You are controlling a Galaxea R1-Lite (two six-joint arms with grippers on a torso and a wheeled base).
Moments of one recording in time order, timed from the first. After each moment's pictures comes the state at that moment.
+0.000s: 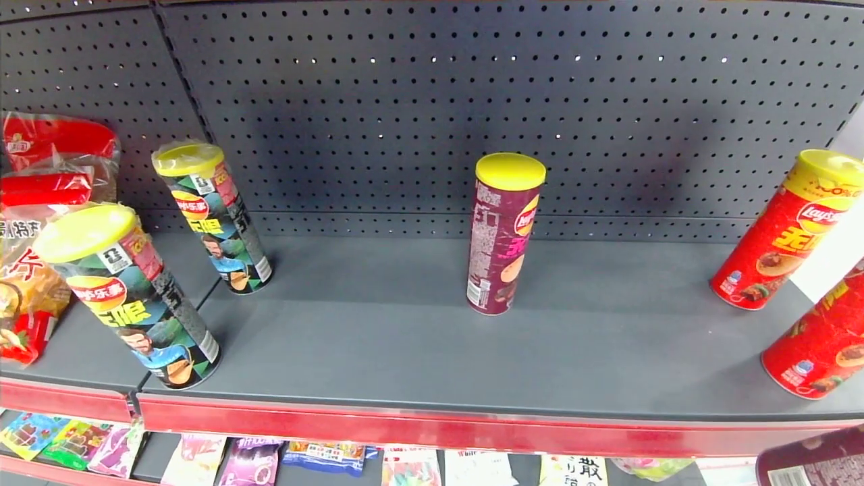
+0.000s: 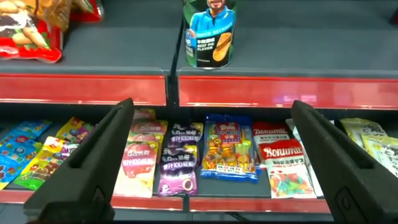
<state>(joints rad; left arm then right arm) 0.00 0.00 0.00 0.00 -0.03 0.00 0.06 0.37 -0.44 0.21 0.18 -0.08</state>
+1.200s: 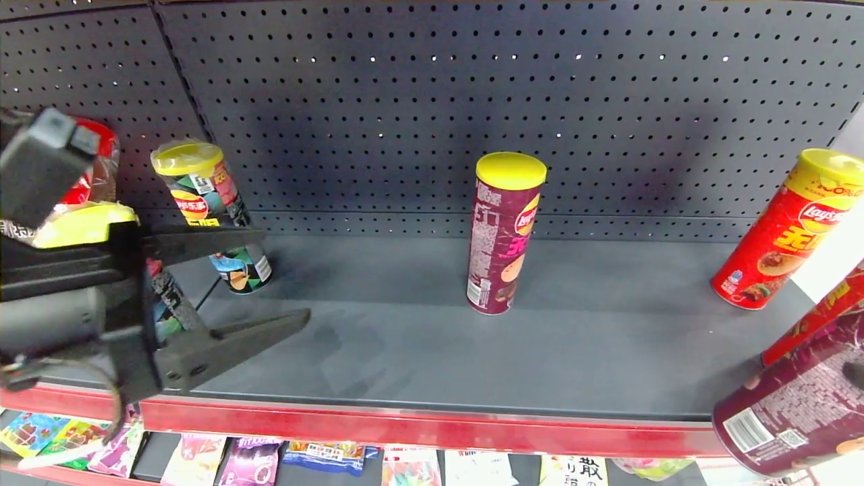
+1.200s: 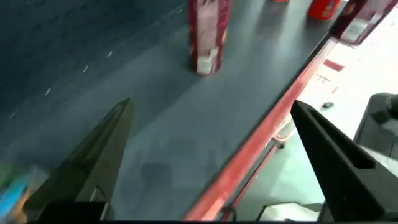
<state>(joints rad) -0.39 1.21 -0.77 -0.21 -0.52 0.20 0.22 0.73 -0.66 0.21 0.19 -0.14</state>
